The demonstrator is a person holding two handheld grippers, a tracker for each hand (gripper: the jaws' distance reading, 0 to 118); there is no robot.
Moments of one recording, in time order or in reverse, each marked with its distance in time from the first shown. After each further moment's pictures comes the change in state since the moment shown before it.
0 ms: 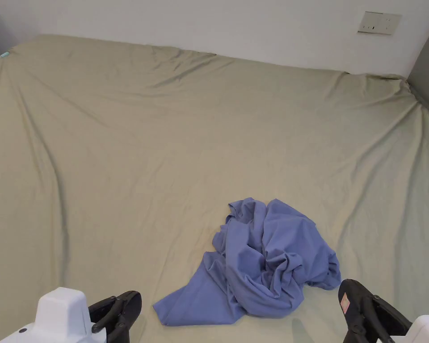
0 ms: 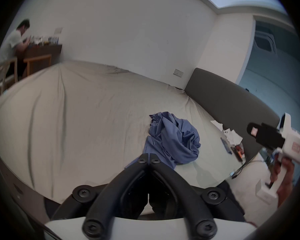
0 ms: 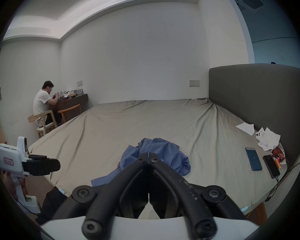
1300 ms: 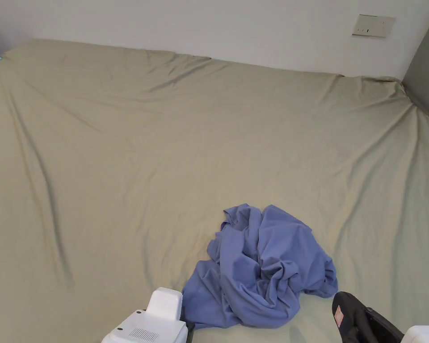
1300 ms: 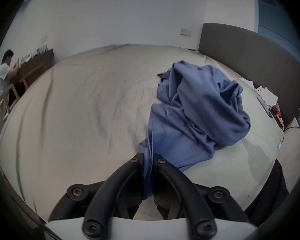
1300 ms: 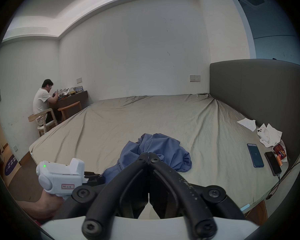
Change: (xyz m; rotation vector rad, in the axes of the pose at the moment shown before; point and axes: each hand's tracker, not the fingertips) left arm 0.035 -0.055 -0.154 -0.235 0.248 -0.254; right arm 0.006 -0.001 -0.009 -0.041 0.003 -0.017
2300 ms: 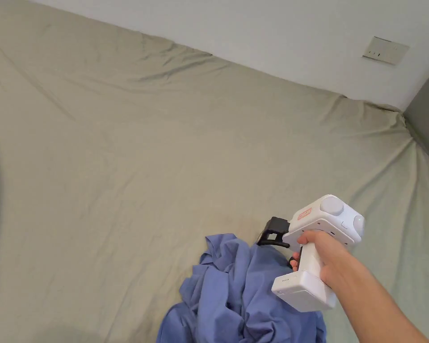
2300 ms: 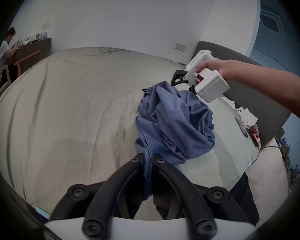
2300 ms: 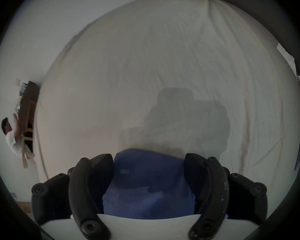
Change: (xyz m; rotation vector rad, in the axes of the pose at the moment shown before) left arm 0.002 0.018 0.046 0.056 -0.166 0.141; right arm 0.114 0.059 -0.482 -0.921 -0.125 -0.386
